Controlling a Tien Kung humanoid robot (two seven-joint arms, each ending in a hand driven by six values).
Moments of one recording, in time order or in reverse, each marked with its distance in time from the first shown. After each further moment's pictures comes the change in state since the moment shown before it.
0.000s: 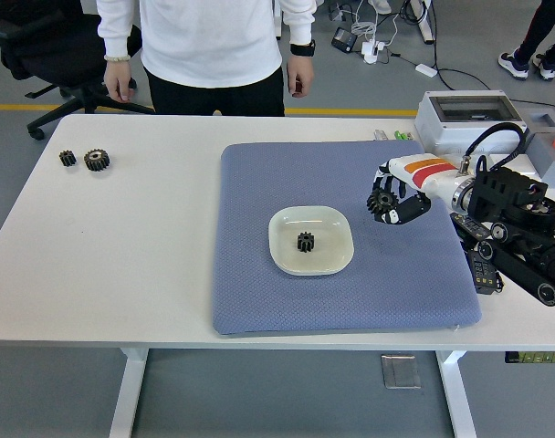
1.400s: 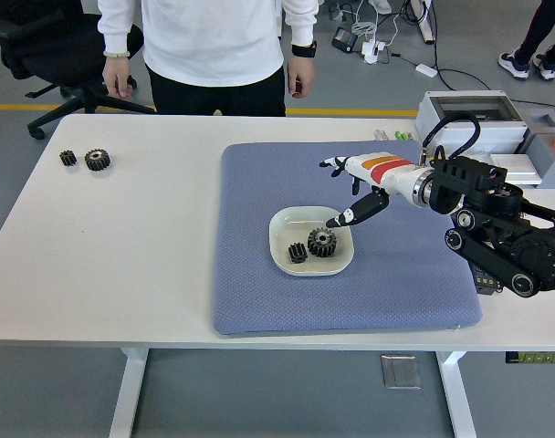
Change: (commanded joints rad) left arm -0.003 0.003 -0.001 0.000 0.007 -0.004 0.000; right arm 0.039 0.041 0.030 0.038 0.044 0.113 -0.041
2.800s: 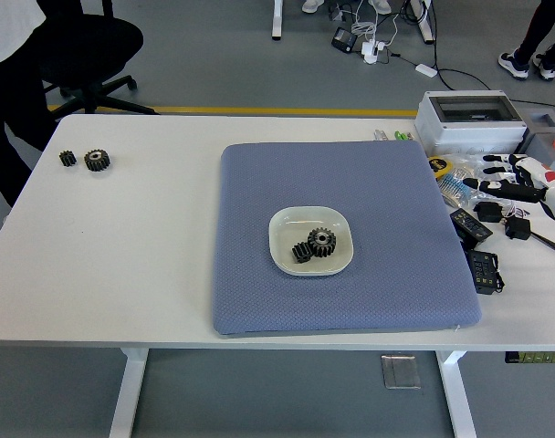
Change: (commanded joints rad) left arm 0.009 -0.005 -0.007 0.000 0.011 0.004 0.007; right arm -0.279 -0.209 0.362 -0.200 0.707 0.065 0.041
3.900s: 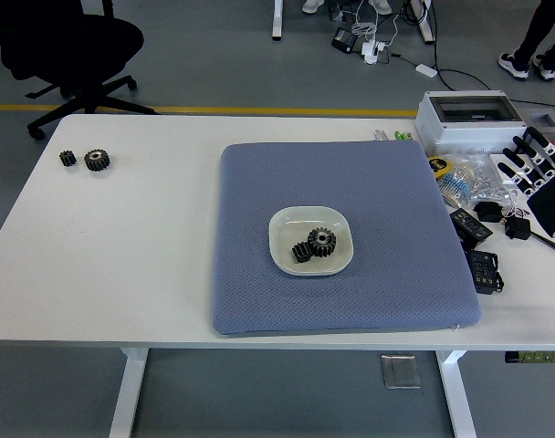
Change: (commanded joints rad) left arm -0.006 0.000 -0.020 0.000 0.026 -0.004 0.002; right arm -0.424 0.098 0.595 0.378 0.497 0.088 -0.005
